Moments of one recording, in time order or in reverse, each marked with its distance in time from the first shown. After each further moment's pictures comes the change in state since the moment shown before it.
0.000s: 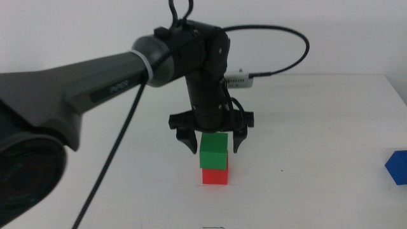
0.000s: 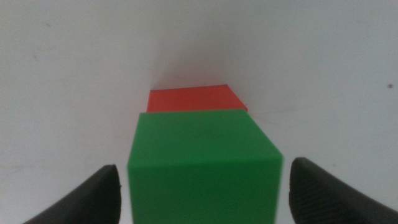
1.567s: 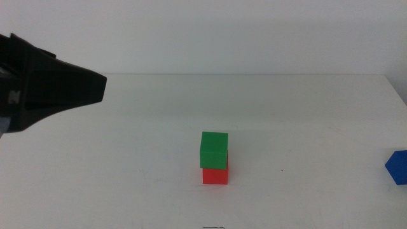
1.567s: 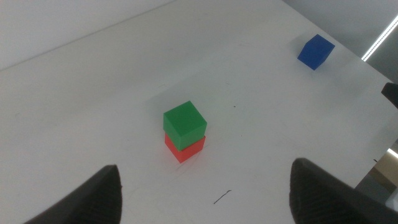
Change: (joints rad) left arm 0.418 -1.202 0.570 -0.413 -0.102 0.918; right arm 0.000 0.000 0.000 0.003 0.000 0.000
